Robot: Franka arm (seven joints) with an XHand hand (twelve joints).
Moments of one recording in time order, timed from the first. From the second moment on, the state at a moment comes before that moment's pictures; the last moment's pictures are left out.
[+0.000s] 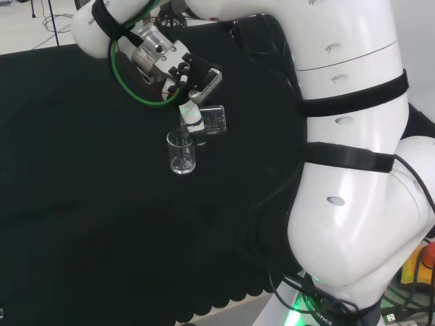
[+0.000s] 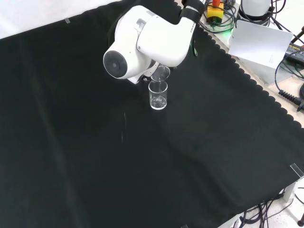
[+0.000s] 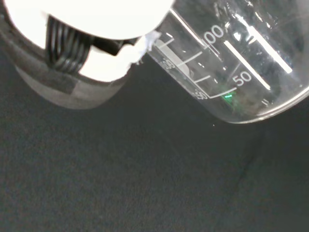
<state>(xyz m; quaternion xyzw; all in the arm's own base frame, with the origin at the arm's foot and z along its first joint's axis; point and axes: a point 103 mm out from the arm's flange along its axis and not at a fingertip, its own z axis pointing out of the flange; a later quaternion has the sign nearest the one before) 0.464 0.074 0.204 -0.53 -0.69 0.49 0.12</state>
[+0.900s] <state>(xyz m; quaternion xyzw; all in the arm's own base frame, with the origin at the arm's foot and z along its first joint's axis) 0.464 0.071 0.207 -0.53 -0.68 0.49 0.12</state>
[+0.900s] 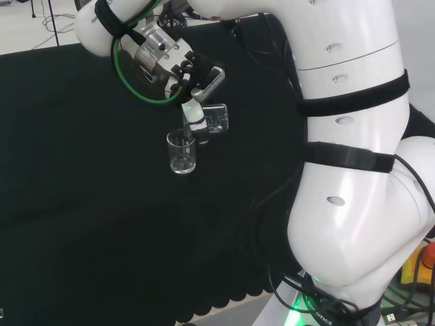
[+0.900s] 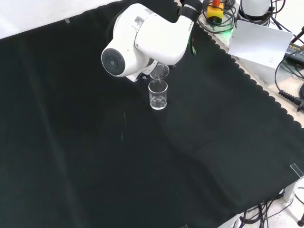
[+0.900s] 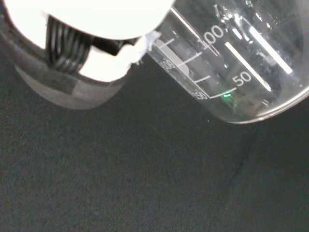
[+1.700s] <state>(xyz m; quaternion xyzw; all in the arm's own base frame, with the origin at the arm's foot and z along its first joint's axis) 0.465 0.073 0.208 -0.53 -0.69 0.48 0.12</state>
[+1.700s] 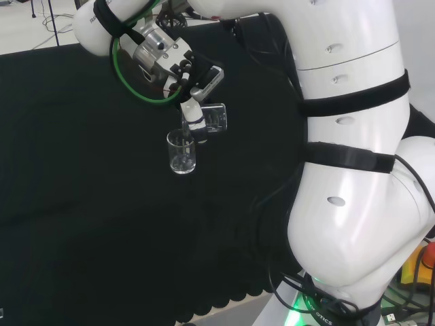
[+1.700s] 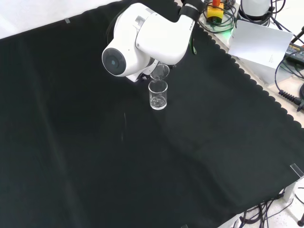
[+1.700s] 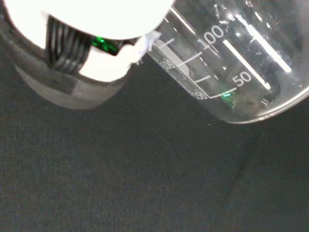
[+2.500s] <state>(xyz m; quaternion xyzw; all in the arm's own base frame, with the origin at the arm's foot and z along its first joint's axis) 0.467 0.092 0.213 -0.53 -0.70 0.46 0.11</state>
